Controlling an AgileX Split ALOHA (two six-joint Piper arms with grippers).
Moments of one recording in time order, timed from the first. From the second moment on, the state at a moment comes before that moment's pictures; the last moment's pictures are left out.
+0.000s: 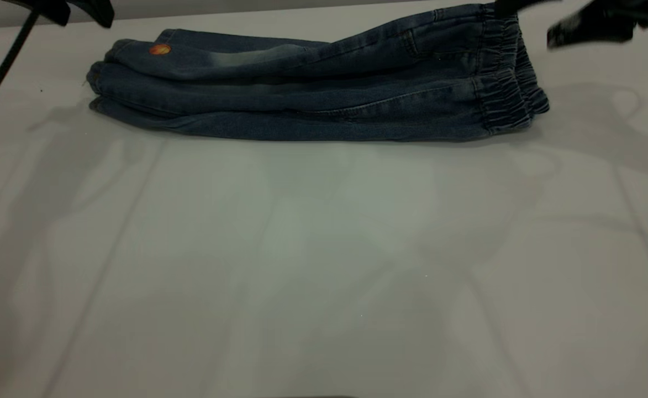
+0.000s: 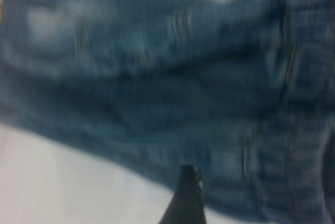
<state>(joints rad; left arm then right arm) -0.09 2.09 -1.53 -0.03 0.56 0.13 -0.05 2.06 -1.13 1.35 0.59 -1.06</state>
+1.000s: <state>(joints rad) -0.33 2.26 -1.56 -0.08 0.56 0.23 -0.05 2.26 -1.13 1.64 0.56 -1.42</state>
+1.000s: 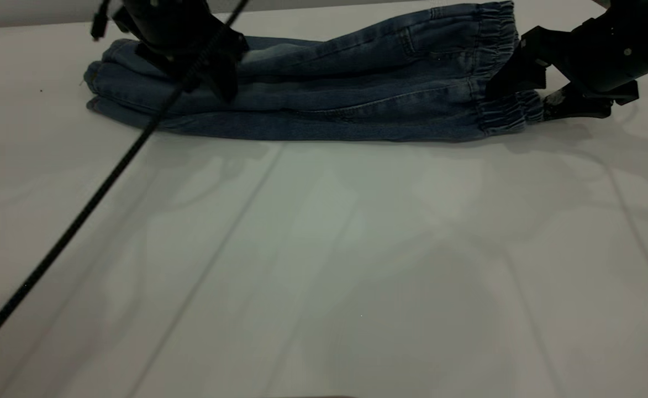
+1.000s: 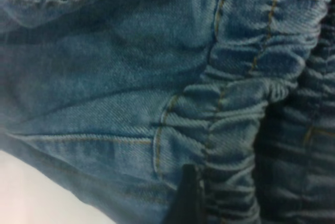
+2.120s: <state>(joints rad) -0.35 2.36 -1.56 -0.16 0.42 0.23 -0.05 2.27 -1.37 1.38 0.91 -1.18</state>
